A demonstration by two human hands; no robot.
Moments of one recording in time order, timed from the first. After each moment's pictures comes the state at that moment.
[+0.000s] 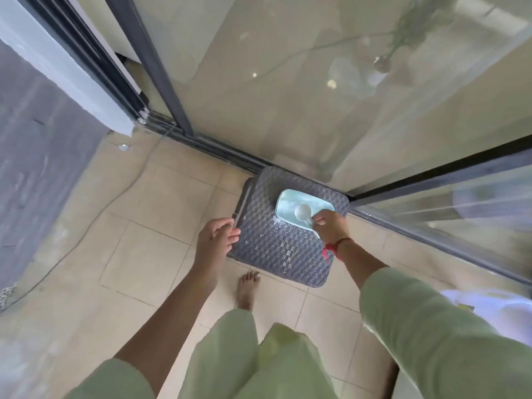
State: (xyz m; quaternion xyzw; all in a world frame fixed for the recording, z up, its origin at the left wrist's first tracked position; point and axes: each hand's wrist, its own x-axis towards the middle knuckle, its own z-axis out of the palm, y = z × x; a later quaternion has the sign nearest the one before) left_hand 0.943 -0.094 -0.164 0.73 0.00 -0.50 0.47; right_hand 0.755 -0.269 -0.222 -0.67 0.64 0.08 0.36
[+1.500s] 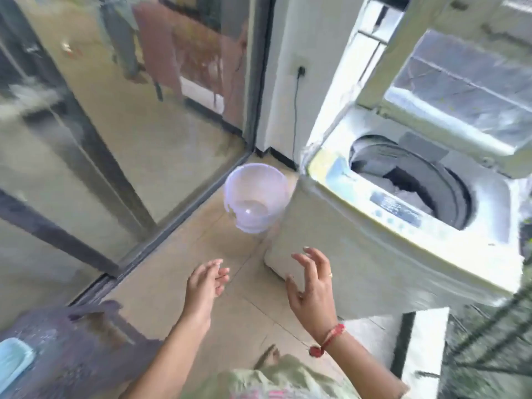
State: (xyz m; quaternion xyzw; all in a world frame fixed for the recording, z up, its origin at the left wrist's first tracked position) left_hand 0.387 -0.031 -0.028 0.54 -0.39 -0.71 0.21; right_hand 0.253 0.120 -0.030 -0.42 0.82 -0.38 -0.03
